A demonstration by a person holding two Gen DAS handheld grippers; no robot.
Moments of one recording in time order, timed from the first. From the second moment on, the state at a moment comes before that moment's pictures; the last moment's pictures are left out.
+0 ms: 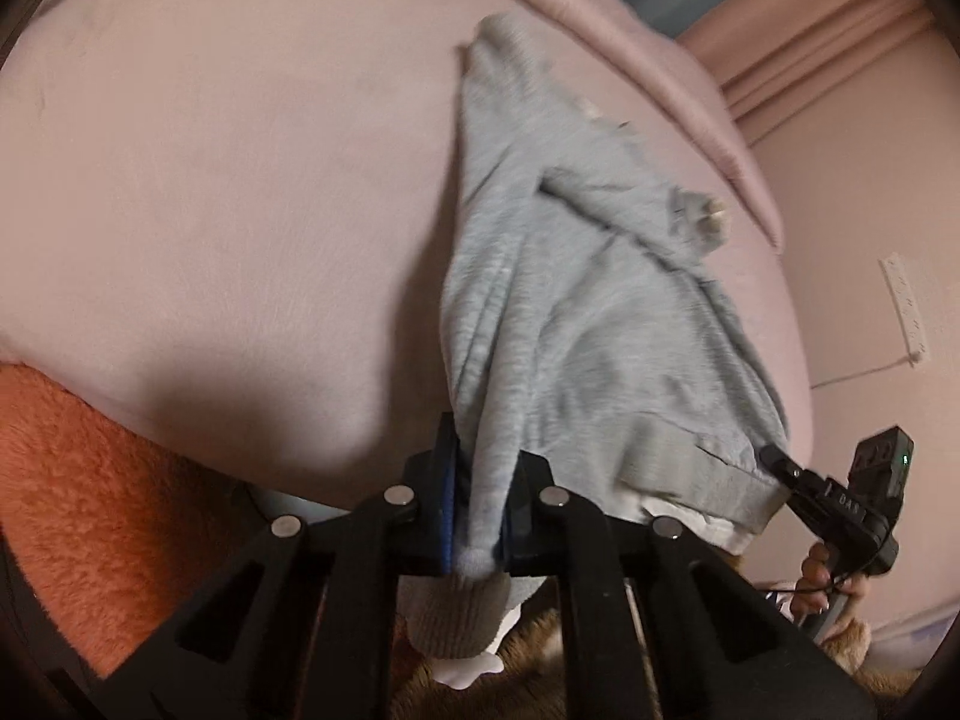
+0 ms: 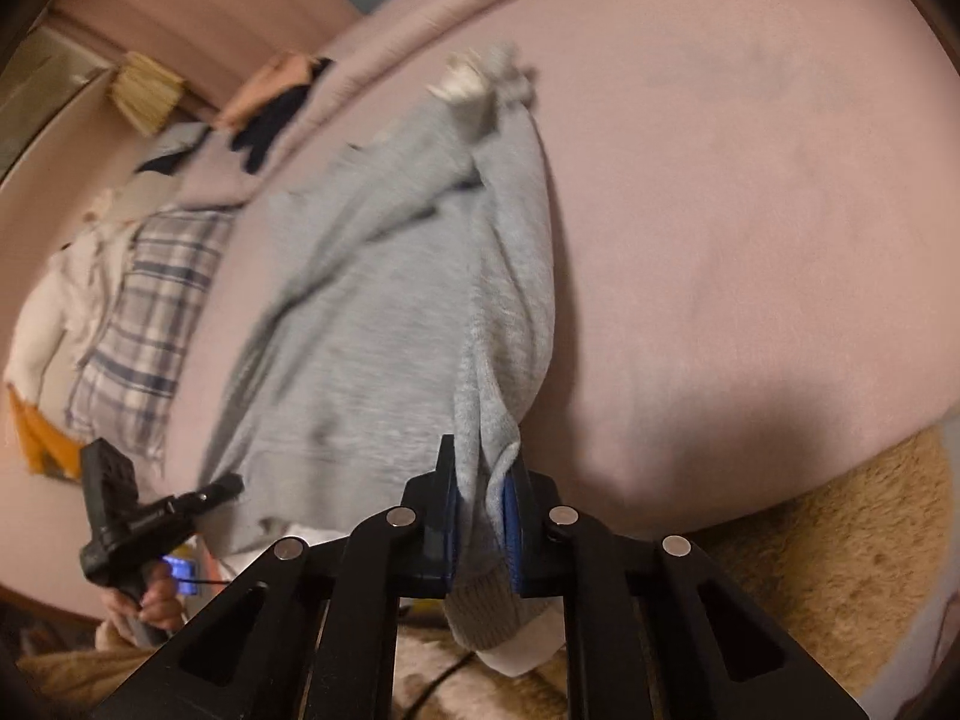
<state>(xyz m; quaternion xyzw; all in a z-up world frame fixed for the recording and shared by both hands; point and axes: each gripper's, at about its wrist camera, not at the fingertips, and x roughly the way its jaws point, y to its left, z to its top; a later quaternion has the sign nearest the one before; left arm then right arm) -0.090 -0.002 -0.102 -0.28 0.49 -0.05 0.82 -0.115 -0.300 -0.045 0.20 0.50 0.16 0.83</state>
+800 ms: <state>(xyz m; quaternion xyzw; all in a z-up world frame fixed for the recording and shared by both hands) -0.008 0.027 -0.014 -0.30 0.38 -0.07 0.87 -0.066 -0.316 0.032 0.26 0.40 0.19 0.86</state>
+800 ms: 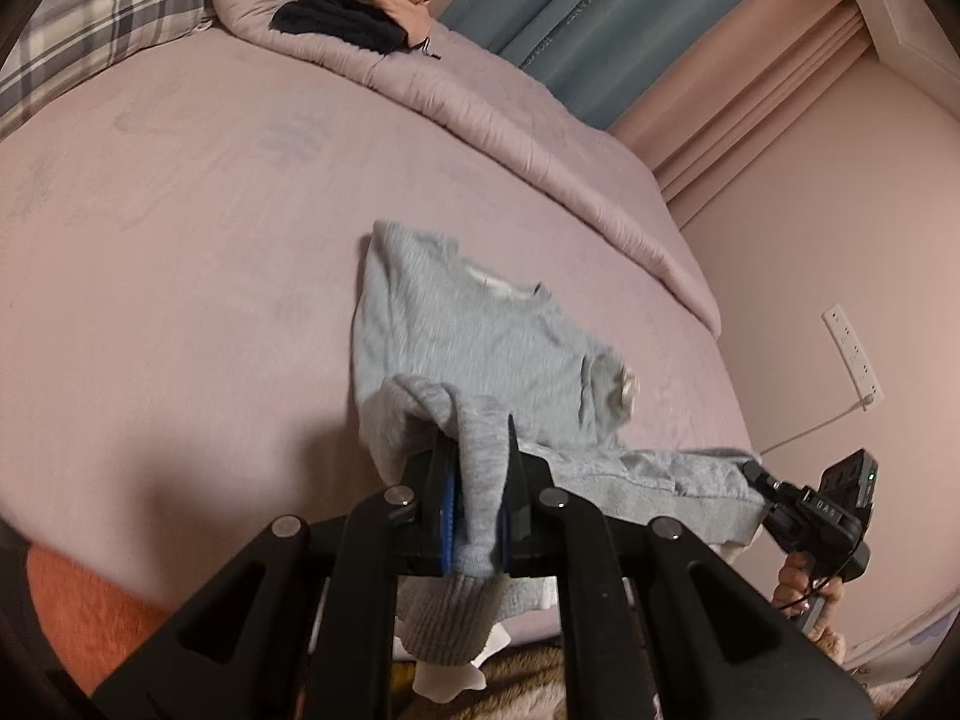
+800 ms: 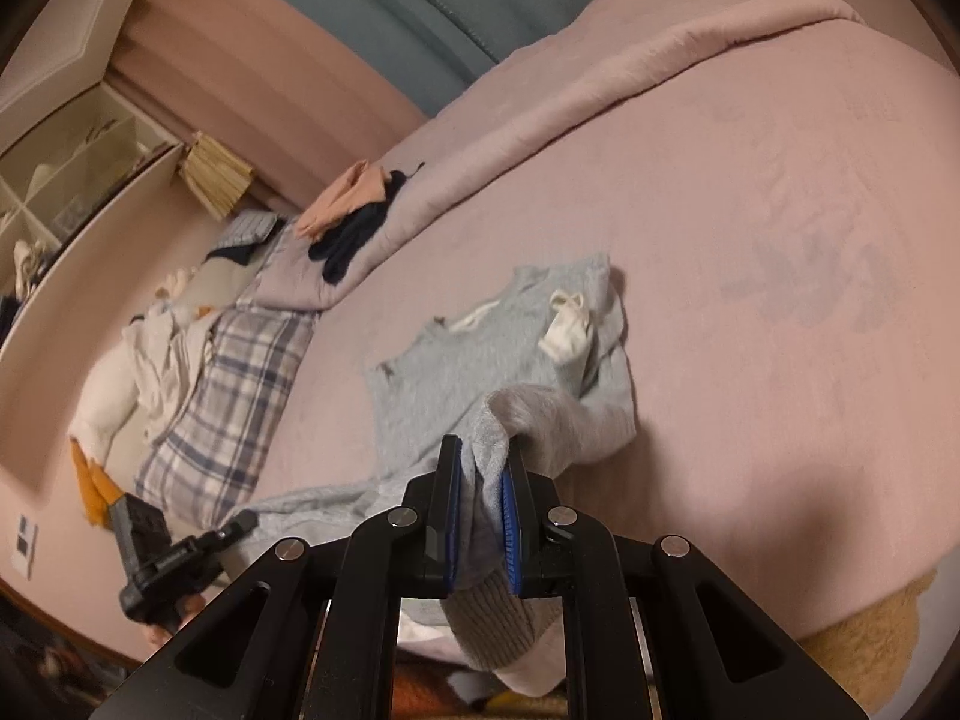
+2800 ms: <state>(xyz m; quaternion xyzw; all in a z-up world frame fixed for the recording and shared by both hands) 0.153 0.027 -0.078 -0.28 0.44 0.01 0.85 0.068 -0.323 -0.029 0.20 0.48 0.01 0.85</state>
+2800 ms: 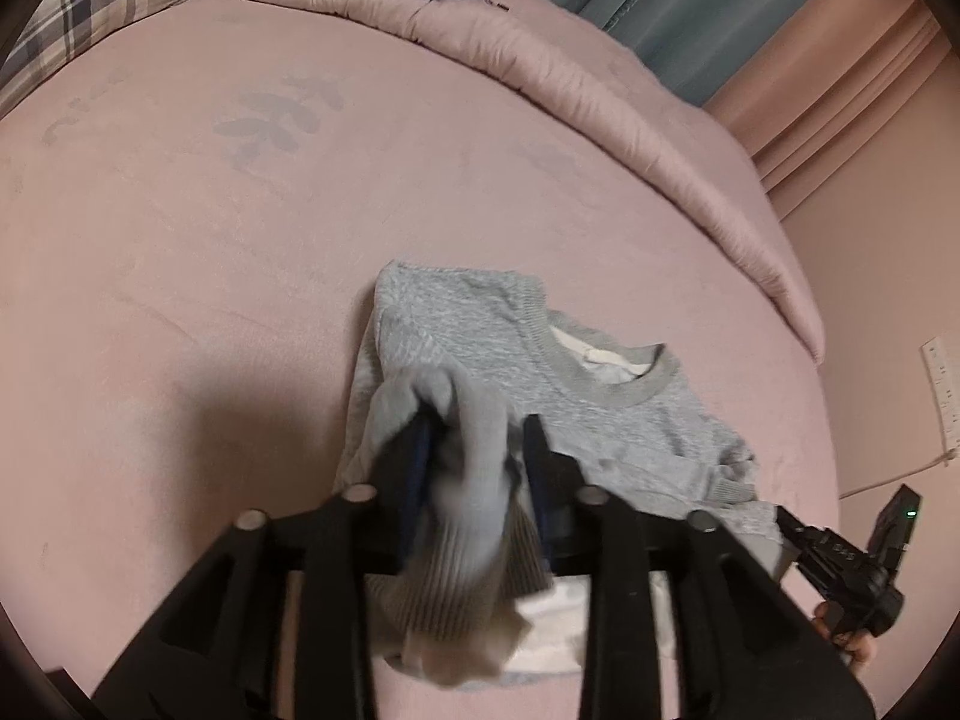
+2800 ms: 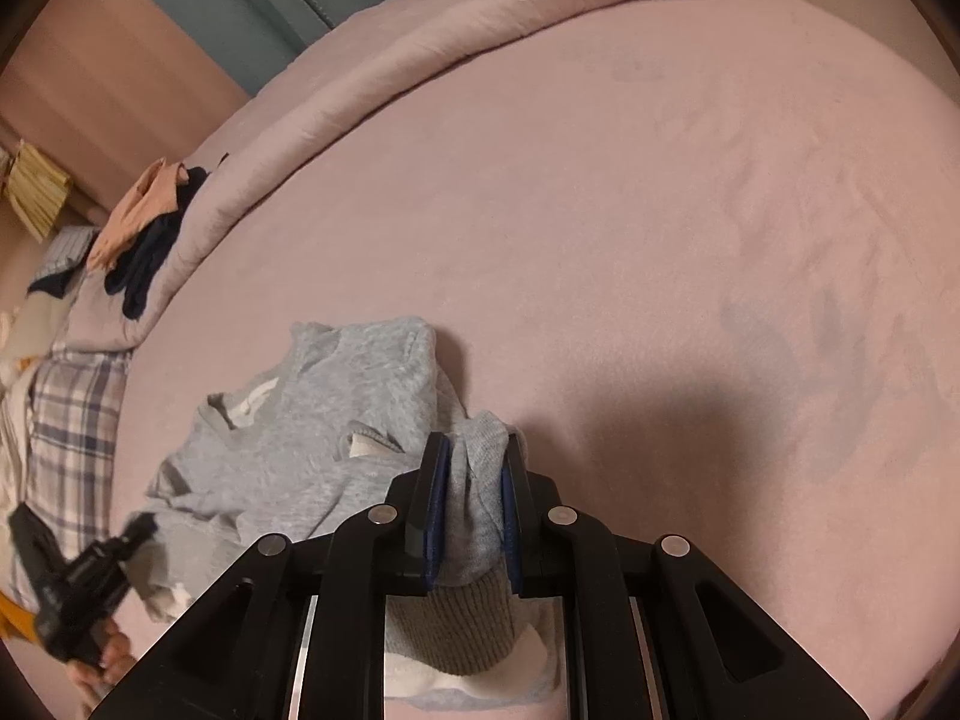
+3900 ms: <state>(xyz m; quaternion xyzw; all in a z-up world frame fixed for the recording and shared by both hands) 0.023 0.051 -0.003 -0.28 0.37 0.00 0.89 0.023 -0.267 0.015 0.19 0.43 -0.01 0.88</state>
